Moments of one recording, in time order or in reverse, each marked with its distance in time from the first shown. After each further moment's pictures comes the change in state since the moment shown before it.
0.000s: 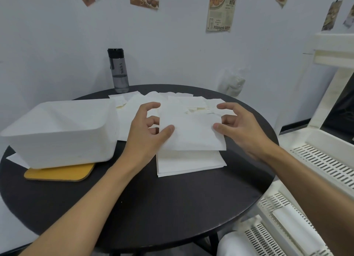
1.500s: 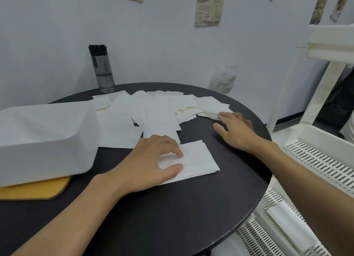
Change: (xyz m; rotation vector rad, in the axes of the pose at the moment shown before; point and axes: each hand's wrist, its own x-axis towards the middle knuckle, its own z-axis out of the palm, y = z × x) left_hand -0.001 -0.023 0.011 0.659 -0.575 0.268; right_hand 0.054 0.067 -0.040 -1.098 -0.020 0.109
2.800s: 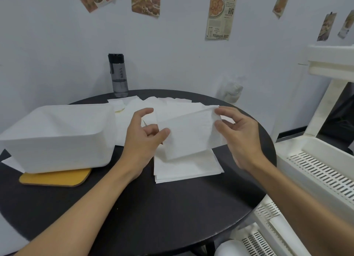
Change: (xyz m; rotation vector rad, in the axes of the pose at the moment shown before) left_hand 0.001 0.010 -0.021 -0.809 0.613 -0.340; right_hand -0.066 -0.083 -0.033 1.269 0.364 -0.117
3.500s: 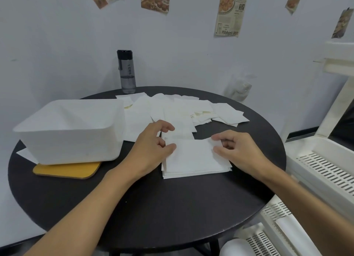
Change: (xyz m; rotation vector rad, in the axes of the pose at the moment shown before) left_hand -0.010 -0.010 -0.017 0.399 -0.217 0.049; right_hand -0.011 0.028 -0.020 -0.530 -0.377 0.145
